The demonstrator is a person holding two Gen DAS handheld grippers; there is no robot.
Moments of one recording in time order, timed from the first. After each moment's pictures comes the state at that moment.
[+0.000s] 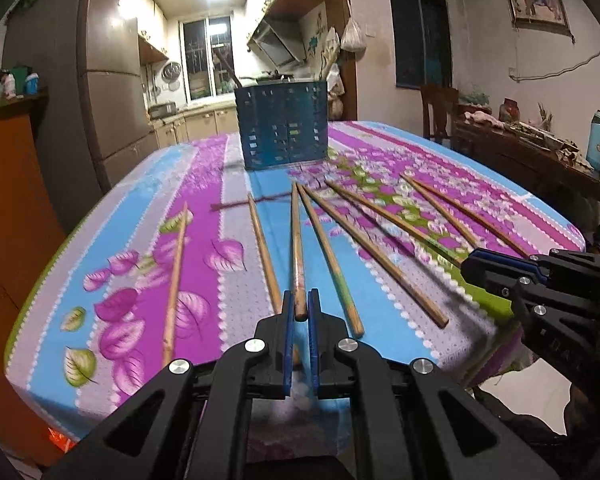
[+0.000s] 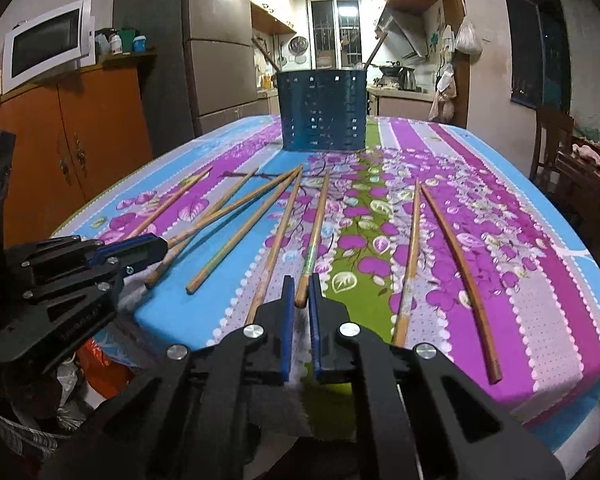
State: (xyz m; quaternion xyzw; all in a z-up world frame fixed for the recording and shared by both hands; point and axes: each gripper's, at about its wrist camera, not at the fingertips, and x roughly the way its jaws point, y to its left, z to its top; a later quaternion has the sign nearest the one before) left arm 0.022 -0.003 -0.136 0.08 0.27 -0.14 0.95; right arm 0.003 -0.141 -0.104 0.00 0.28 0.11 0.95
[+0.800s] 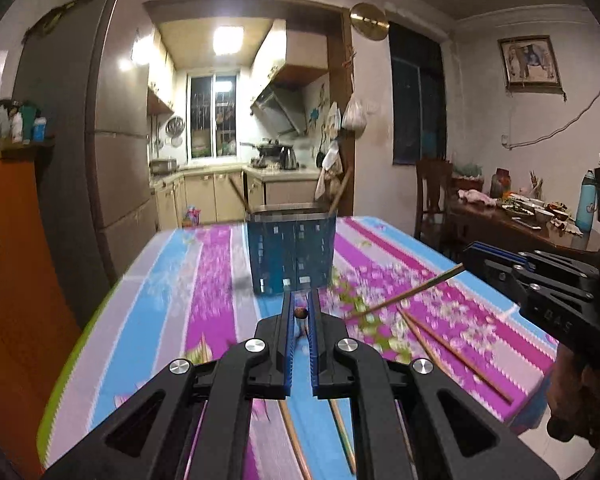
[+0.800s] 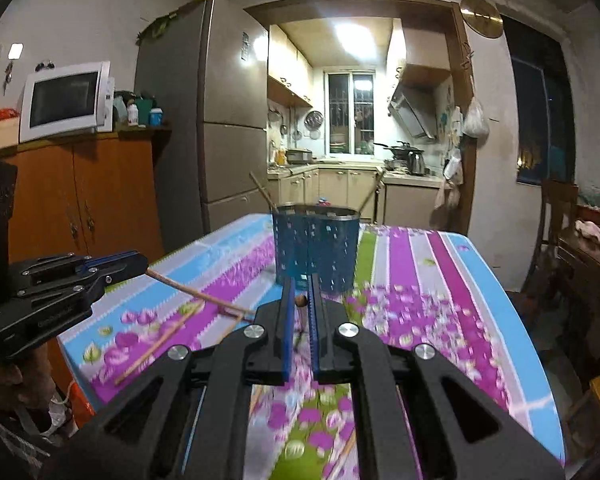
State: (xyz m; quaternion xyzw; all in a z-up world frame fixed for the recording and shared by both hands) left arm 0.051 0.012 -0.018 0.04 0.15 -0.16 0.97; right arm 0.053 -0.174 0.015 -0.01 0.14 0.14 0.98
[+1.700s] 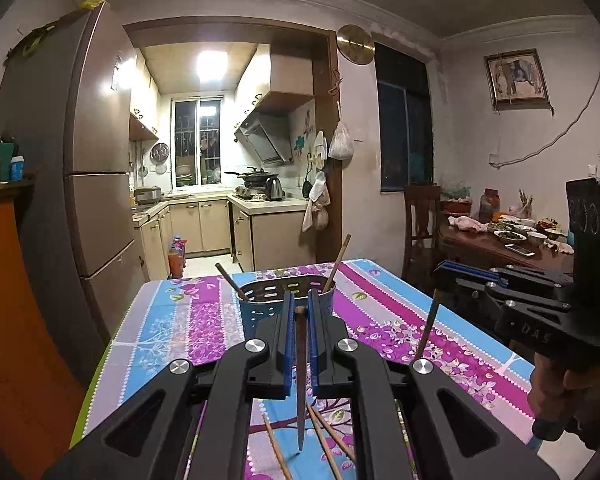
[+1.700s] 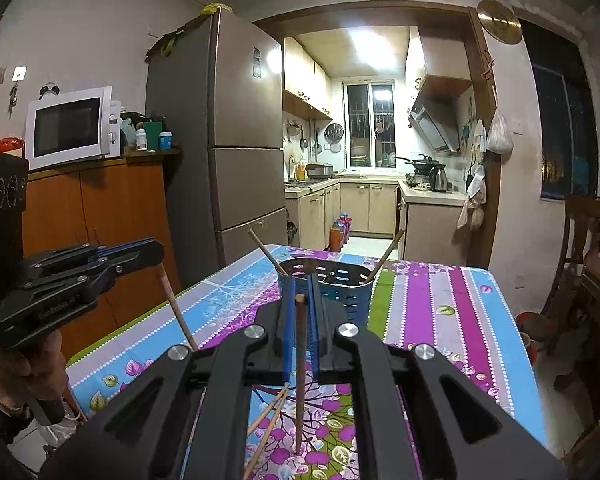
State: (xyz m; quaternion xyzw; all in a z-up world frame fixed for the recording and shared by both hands) left arm 0.110 0.001 0.047 0.03 0.11 -0.19 0.97; right arm 0.112 -0.181 0.070 0.00 0.13 0.19 0.97
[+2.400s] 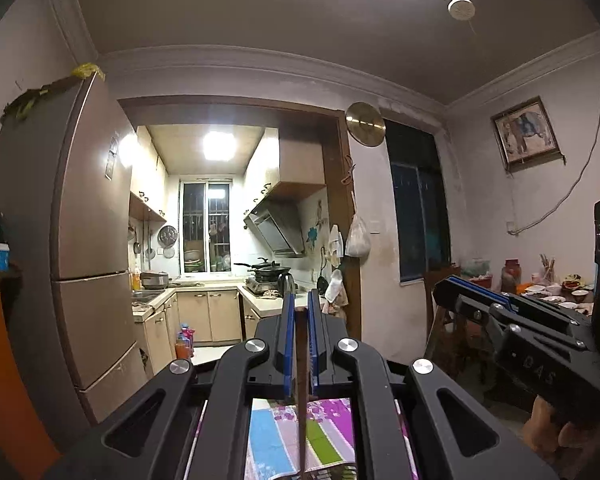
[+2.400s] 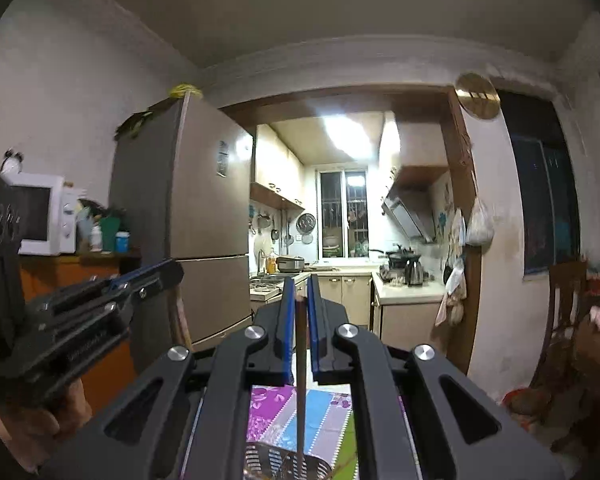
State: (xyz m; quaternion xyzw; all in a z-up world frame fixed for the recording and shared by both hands) left arm 0.244 -0.040 0.173 0.02 -0.05 -0.17 0.98; right arm 0.231 -0.195 0.199 0.02 -0.04 0.13 0.99
